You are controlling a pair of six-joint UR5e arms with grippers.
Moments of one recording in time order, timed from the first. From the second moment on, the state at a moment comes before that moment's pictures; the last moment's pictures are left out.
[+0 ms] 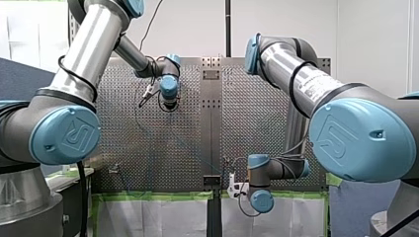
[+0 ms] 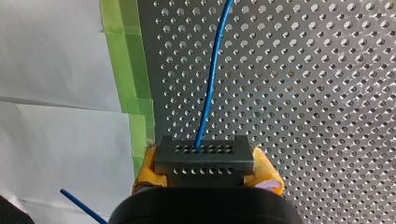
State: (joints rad) left arm -0.30 -2.03 -1.42 -3.09 -1.96 -1.14; right arm 2.15 -0.55 1.89 -1.21 1.78 1.62
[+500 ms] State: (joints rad) left arm -0.32 -2.09 -1.42 -3.09 -2.05 -1.04; right arm 2.15 -0.55 1.89 -1.21 1.78 1.63
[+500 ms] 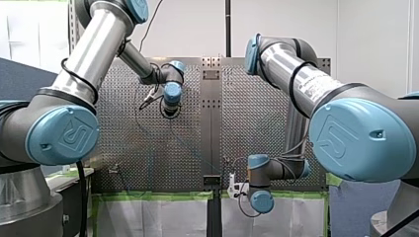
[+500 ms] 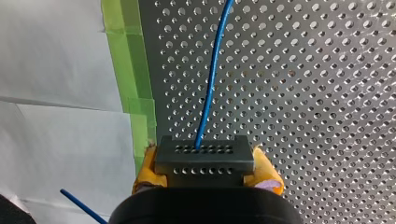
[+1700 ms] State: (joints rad) left arm -0.37 -2.28 -1.42 -3.07 -2.08 -1.02; right arm 2.15 -0.54 1.89 -1.22 1.77 1.63
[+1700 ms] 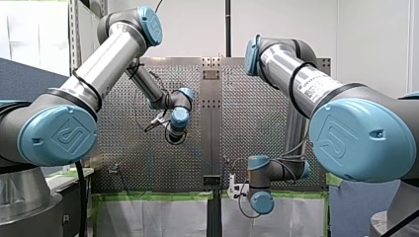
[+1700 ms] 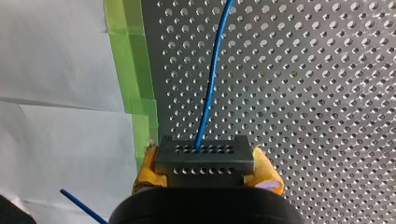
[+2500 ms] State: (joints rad) left arm -0.38 -2.33 -1.42 -3.04 -1.96 -1.16; right arm 2.15 -0.53 1.89 -1.25 1.71 1.63
